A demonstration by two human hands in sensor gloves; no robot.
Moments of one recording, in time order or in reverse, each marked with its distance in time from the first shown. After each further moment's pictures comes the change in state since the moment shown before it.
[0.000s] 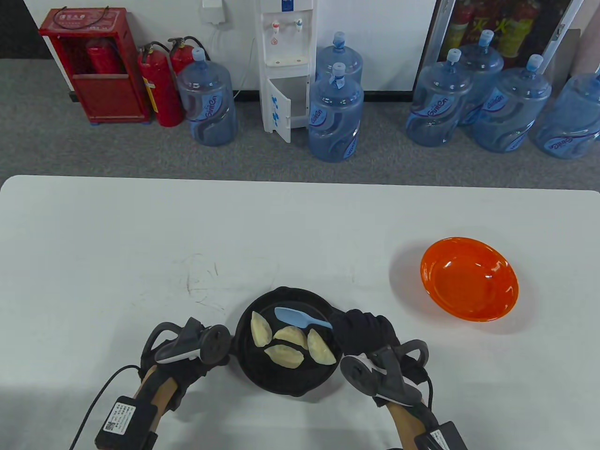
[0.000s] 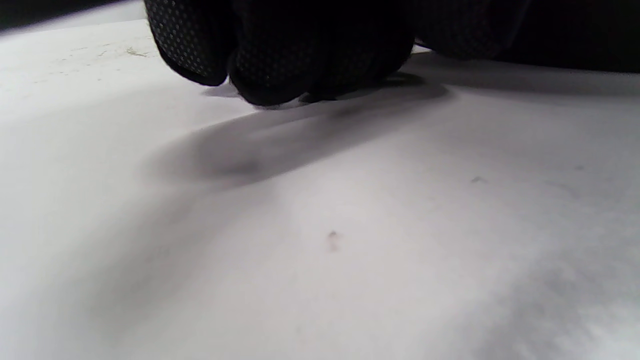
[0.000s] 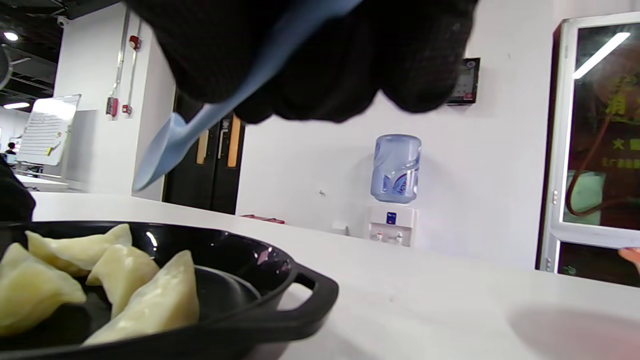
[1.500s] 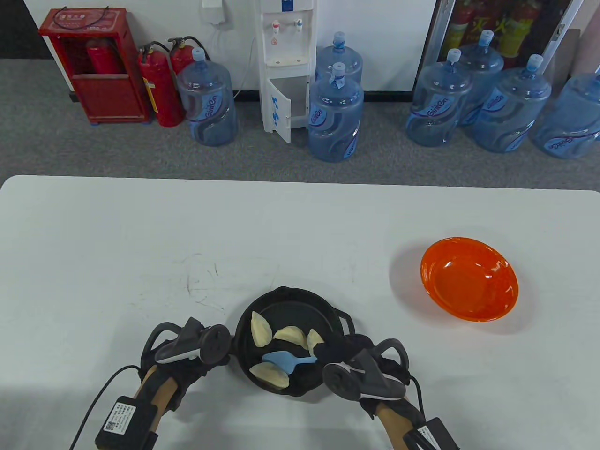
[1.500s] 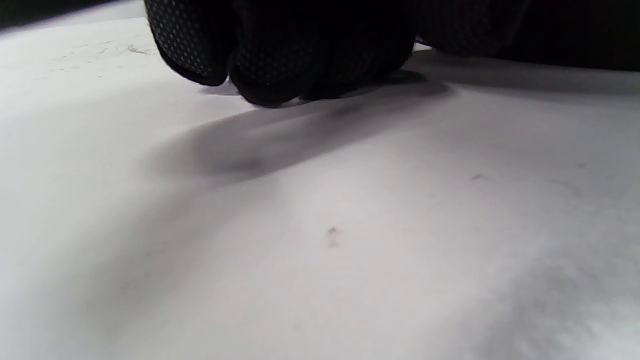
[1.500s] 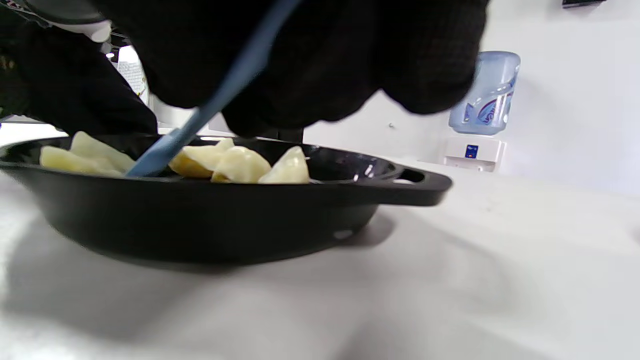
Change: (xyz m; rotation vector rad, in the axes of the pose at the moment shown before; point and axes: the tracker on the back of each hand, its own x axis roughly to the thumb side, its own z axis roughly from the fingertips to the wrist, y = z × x) left_hand 0.000 0.000 0.000 -0.004 0.004 0.002; right_hand 0.030 0.029 -0.001 0.208 -0.198 -0.062
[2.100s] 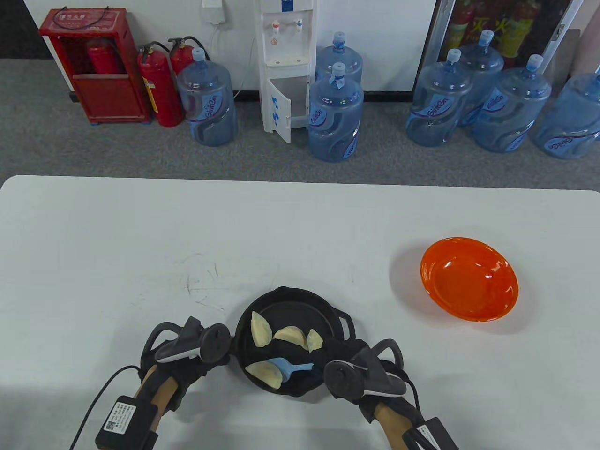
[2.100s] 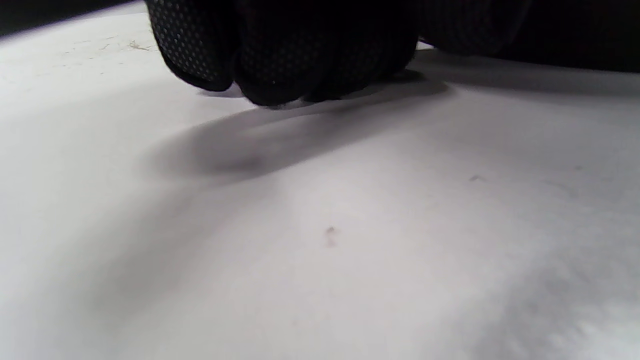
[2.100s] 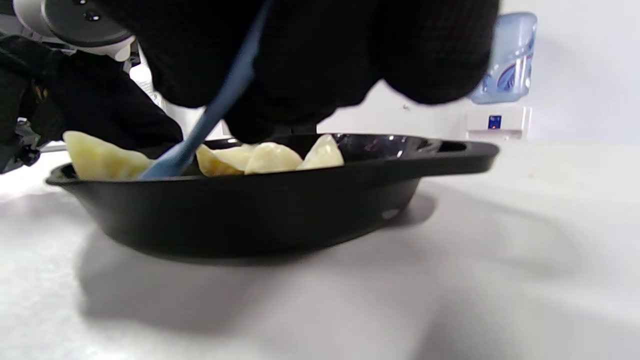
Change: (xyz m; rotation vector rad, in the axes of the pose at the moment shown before) left_hand 0.000 0.000 0.000 -0.010 0.006 0.007; right_hand -0.005 0.006 -0.001 0.048 -0.013 -0.162
